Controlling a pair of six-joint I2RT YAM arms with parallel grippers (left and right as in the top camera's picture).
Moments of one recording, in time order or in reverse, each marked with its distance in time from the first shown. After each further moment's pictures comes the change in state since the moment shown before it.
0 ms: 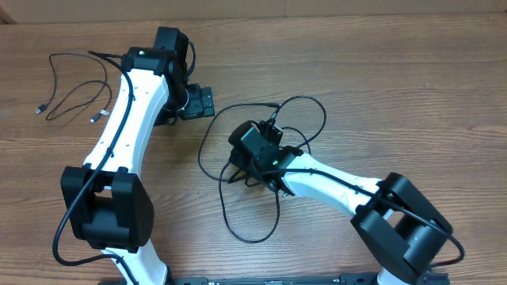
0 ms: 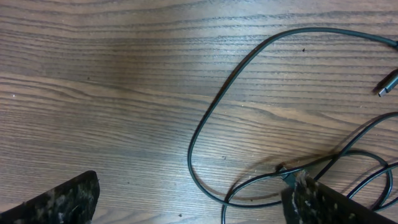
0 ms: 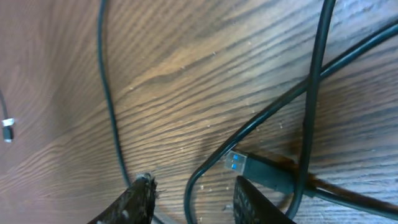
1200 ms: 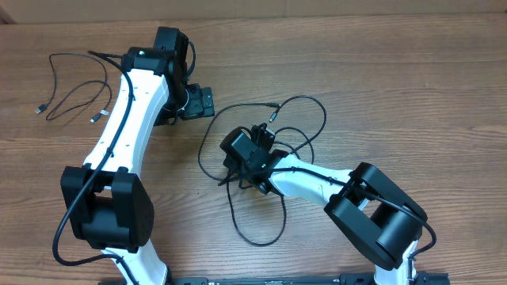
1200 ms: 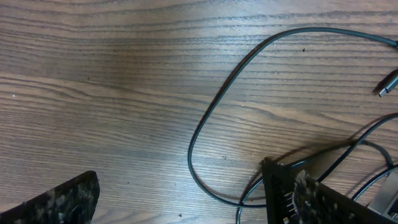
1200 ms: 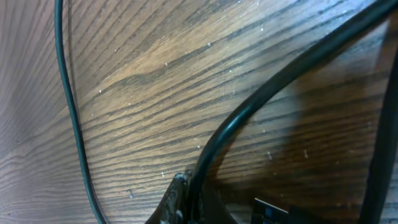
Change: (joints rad) left arm 0.000 0.000 0.000 0.000 0.000 0.000; right arm 0.023 0.126 0.023 0.075 0.039 -0.016
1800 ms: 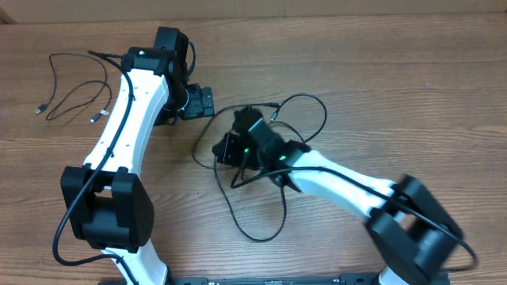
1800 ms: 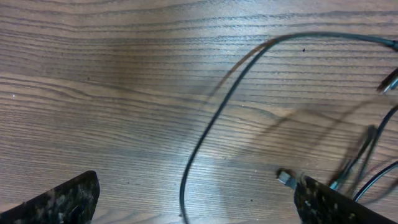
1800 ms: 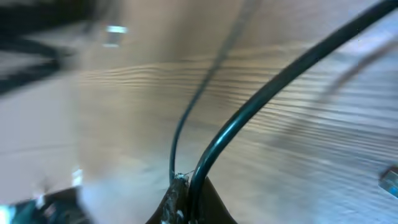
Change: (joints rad) left arm 0.000 0.000 0.000 0.000 0.000 0.000; right arm -0.068 -0.198 -0.023 0.126 -0.393 -0.315
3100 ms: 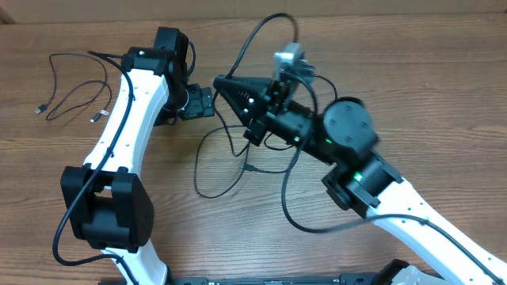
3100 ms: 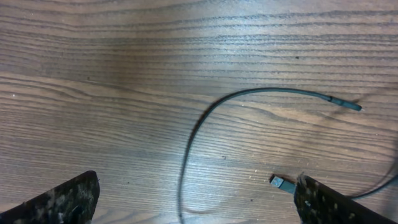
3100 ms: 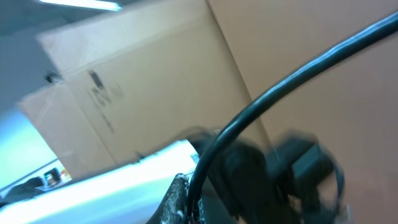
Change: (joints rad) left arm 0.000 0.000 -0.001 0.000 0.000 0.000; right arm -0.064 -0.499 0.000 0.455 -0.031 -0.455
